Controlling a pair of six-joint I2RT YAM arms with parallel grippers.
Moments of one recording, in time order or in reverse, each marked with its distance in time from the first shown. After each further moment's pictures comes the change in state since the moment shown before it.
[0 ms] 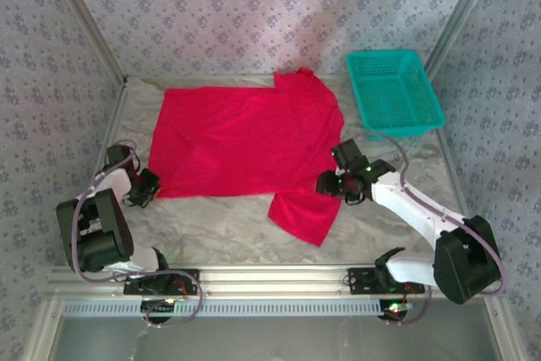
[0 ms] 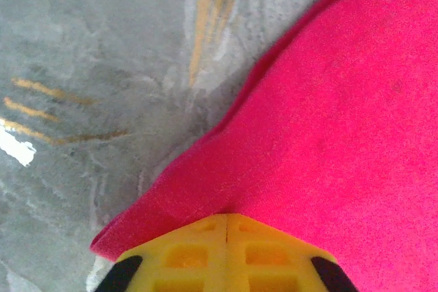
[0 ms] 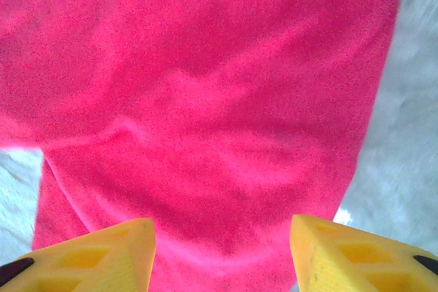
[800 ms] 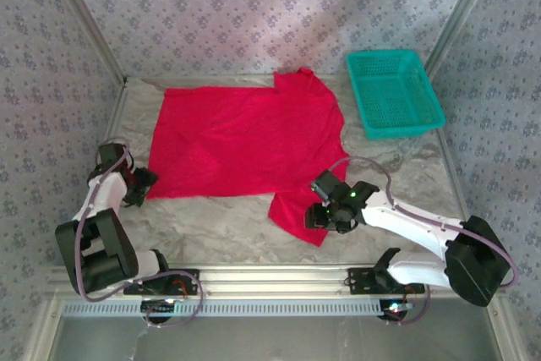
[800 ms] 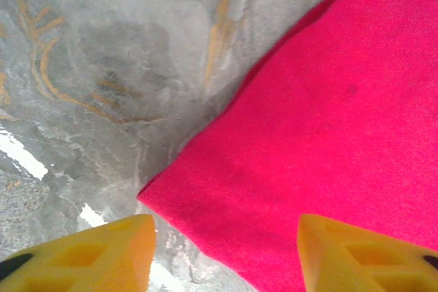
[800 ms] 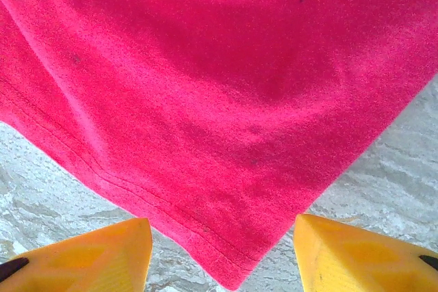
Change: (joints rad) left arm 0.022 -0.120 0.026 -0.109 -0.044 0.009; right arm 0.280 -0.045 -0.099 -0.072 -0.006 0.159
